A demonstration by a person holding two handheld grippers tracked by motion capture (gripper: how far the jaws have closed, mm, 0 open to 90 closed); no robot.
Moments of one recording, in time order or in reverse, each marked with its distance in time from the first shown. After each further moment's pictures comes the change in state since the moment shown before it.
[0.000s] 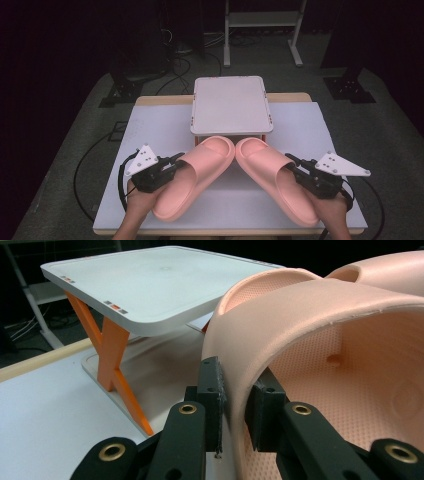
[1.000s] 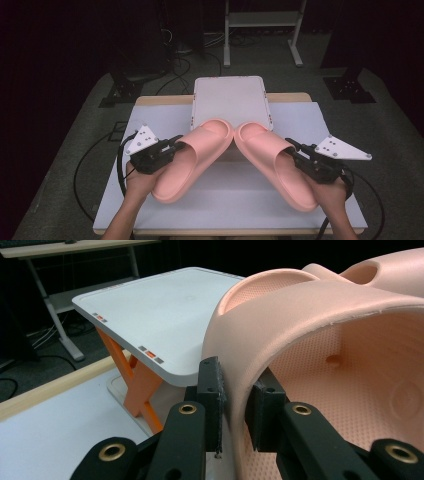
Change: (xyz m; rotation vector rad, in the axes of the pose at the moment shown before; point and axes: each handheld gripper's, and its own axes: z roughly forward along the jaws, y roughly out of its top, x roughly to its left) left arm 0.019 0.038 0.010 -0.004 0.043 0.024; right arm -0.009 0.034 0.009 -0.028 -0.037 -0.020
